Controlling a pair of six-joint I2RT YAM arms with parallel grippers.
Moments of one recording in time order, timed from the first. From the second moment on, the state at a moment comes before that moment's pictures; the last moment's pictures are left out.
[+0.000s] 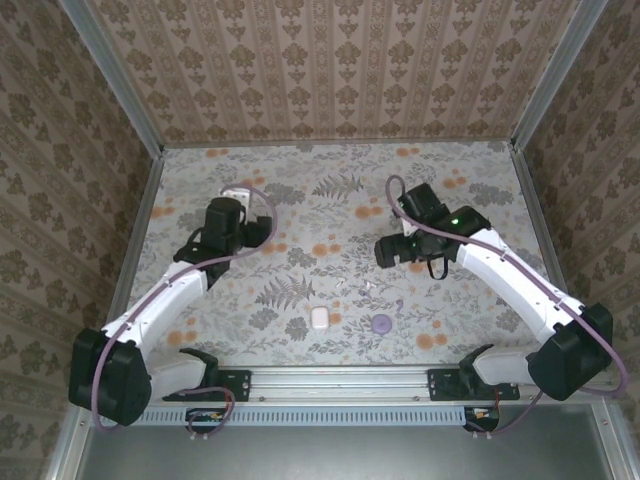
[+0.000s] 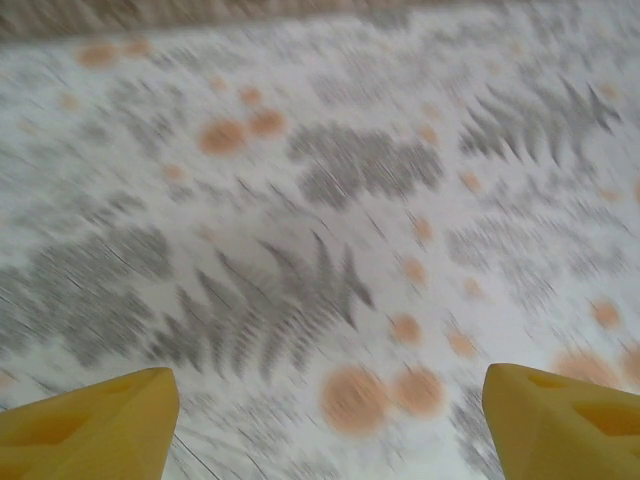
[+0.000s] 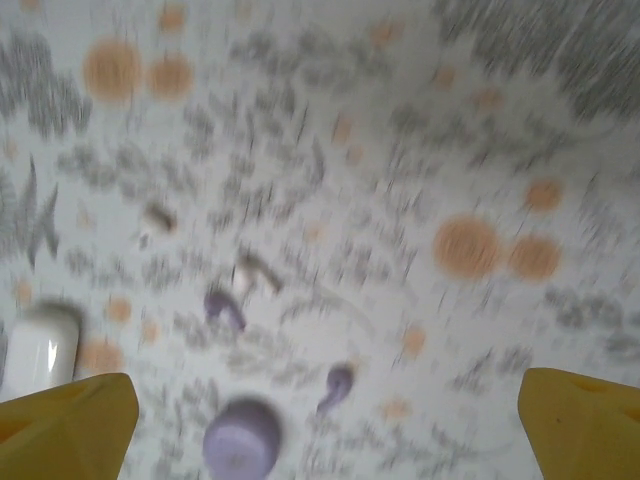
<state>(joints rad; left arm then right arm) -0.43 1.17 0.78 -0.25 -0.15 -0.16 0.51 1.31 1.18 -1.03 0.03 0.30</state>
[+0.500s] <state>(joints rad) -0.52 1.10 0.59 -0.42 -0.01 -0.40 0.76 1.47 1.01 -1.11 -0.06 0.61</state>
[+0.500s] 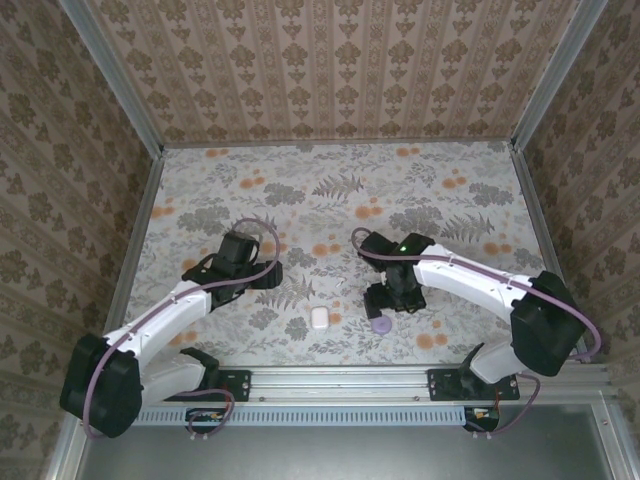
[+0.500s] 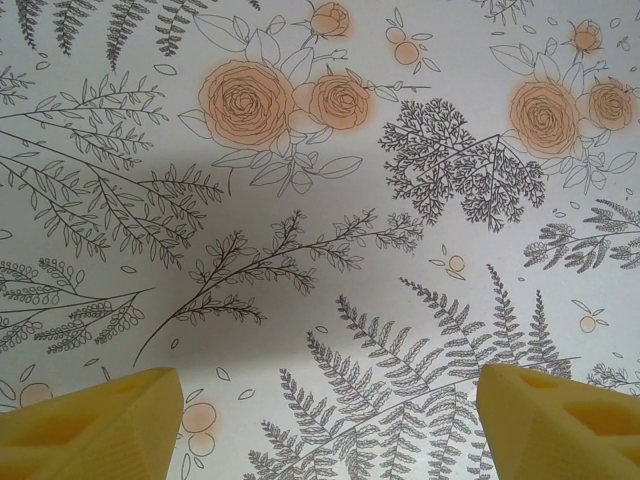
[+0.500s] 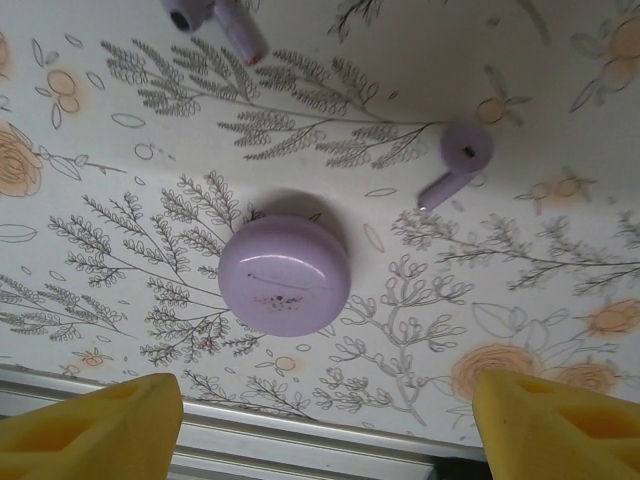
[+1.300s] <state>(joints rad) -0.52 1.16 0.59 -0.40 0.03 -0.44 0.79 1.67 0.95 -0.95 -0.12 0.69</state>
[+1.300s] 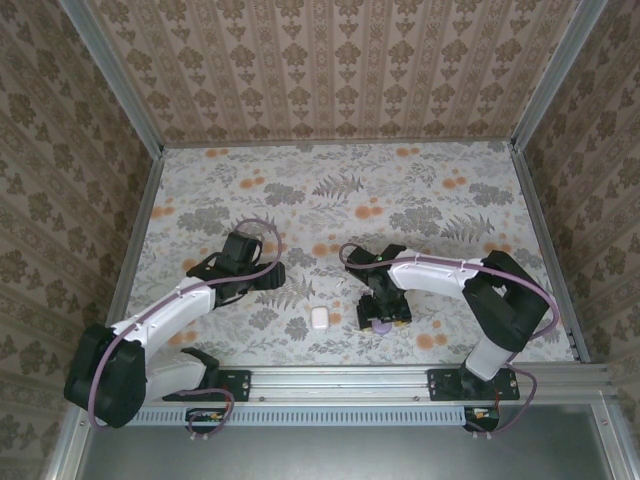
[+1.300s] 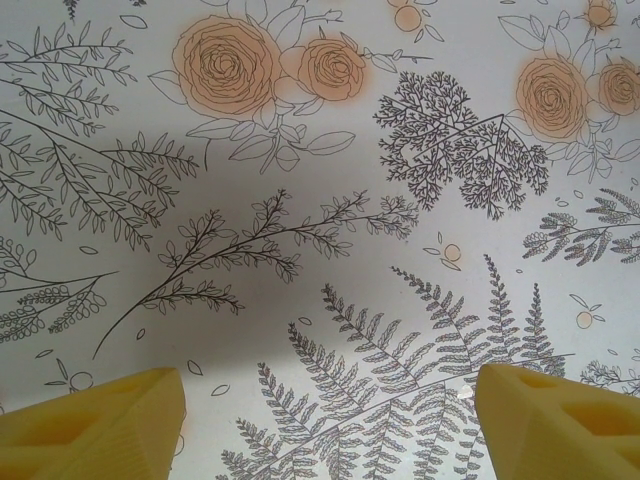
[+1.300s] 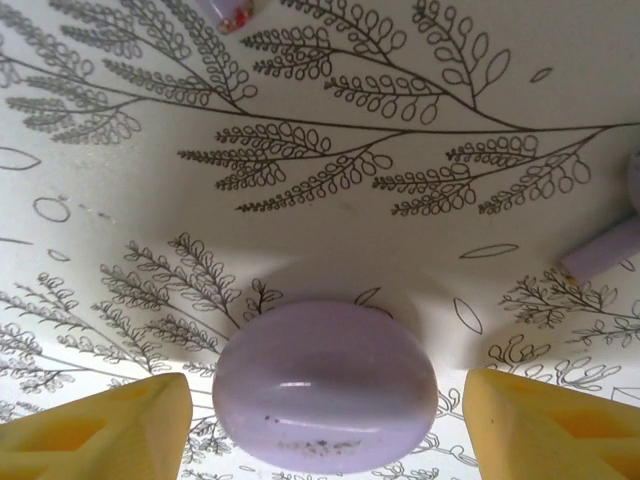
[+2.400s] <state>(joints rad) -0.52 1.08 0.58 -0.01 0.30 -0.23 0.65 1.20 0.68 -0.23 -0.08 0.86</state>
